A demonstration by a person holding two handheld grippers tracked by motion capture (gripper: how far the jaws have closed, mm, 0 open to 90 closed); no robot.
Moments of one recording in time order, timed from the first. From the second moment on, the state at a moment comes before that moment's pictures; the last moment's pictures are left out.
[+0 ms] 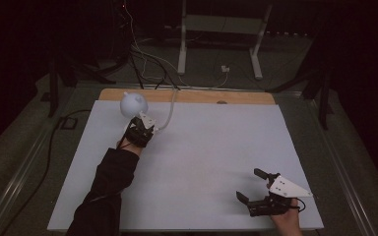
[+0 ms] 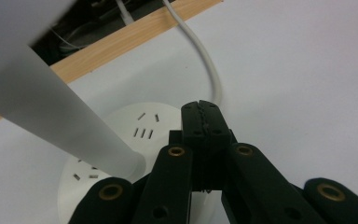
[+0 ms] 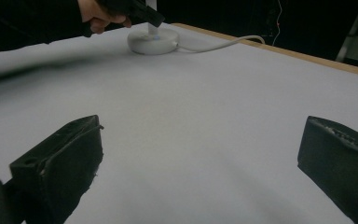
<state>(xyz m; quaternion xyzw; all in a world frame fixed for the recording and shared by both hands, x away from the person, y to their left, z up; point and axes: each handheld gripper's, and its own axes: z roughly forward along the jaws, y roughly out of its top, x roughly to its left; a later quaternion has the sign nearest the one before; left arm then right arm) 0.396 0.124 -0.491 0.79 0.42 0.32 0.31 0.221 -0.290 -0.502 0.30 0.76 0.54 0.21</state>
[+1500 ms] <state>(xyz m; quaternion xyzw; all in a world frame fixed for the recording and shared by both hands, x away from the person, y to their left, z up) 0.356 0.128 -0.445 0.80 0.43 0.16 0.38 0.220 -0.290 -0.501 0.30 0.75 0.54 0.21</state>
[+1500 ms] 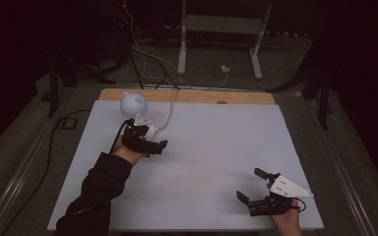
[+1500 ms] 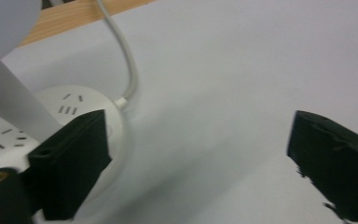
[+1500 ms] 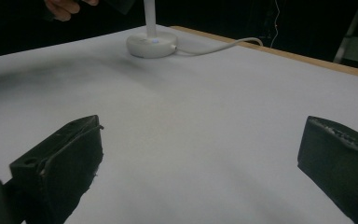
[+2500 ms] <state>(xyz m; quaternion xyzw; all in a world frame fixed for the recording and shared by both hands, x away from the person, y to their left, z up) 0.292 0.169 -0.463 0.80 0.42 0.17 0.39 0.219 -0.287 -0.502 0.30 0.76 0.54 0.21</state>
